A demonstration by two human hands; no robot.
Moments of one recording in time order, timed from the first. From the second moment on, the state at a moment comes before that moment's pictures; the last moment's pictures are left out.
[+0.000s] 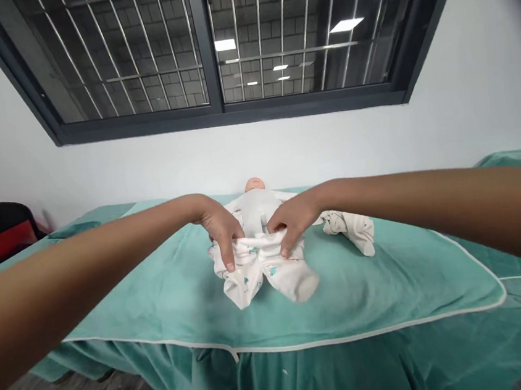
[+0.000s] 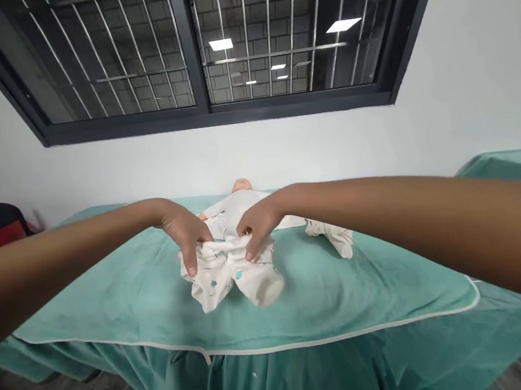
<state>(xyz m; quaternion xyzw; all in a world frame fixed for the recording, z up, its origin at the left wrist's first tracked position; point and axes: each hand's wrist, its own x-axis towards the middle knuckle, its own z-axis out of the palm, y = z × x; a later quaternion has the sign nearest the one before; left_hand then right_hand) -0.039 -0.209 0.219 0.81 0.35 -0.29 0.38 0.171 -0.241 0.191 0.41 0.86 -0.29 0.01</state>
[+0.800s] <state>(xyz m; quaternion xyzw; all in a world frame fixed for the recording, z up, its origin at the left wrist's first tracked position) -0.023 -0.175 0.311 0.78 0.40 0.08 0.48 0.234 -0.236 0.287 0.45 0.73 -0.45 -0.23</state>
